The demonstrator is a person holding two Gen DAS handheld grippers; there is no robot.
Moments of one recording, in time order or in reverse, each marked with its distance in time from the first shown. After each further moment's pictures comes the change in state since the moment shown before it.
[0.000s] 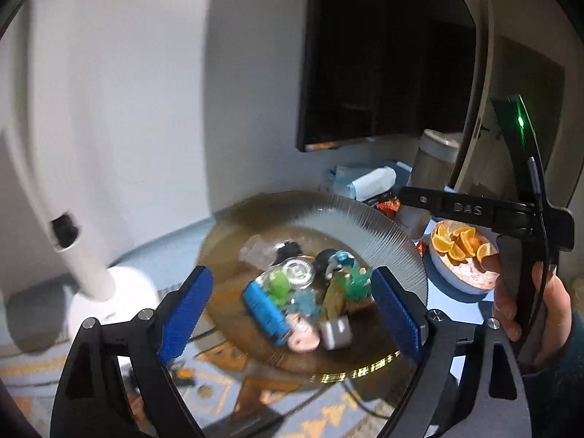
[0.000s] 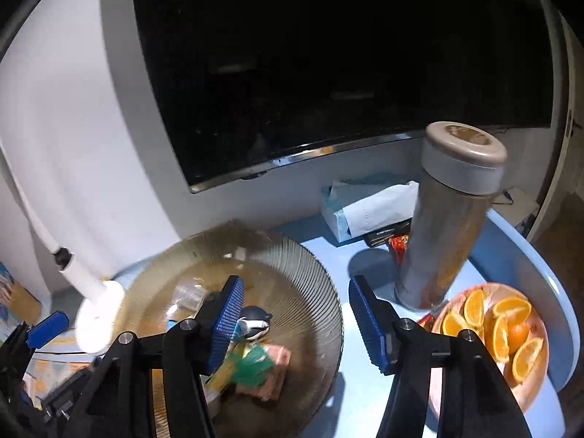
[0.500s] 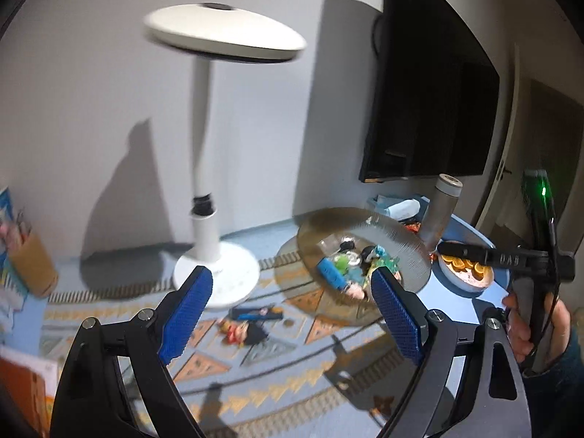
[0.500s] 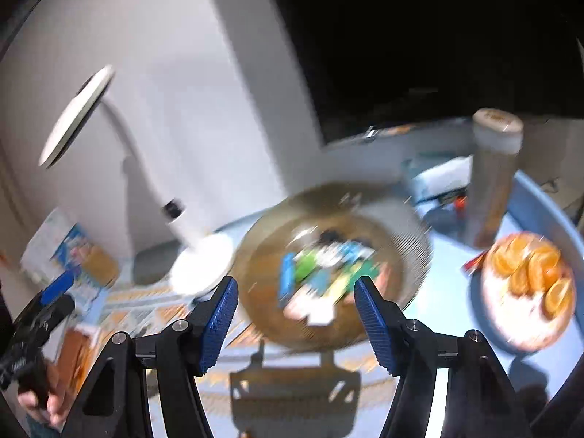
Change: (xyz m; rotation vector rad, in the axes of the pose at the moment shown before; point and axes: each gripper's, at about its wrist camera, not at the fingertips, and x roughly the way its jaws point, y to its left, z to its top) left arm -0.165 0.066 -0.047 -0.120 -0.115 0.126; right arm -0.093 0.071 -0.065 -0.061 0.081 0.265
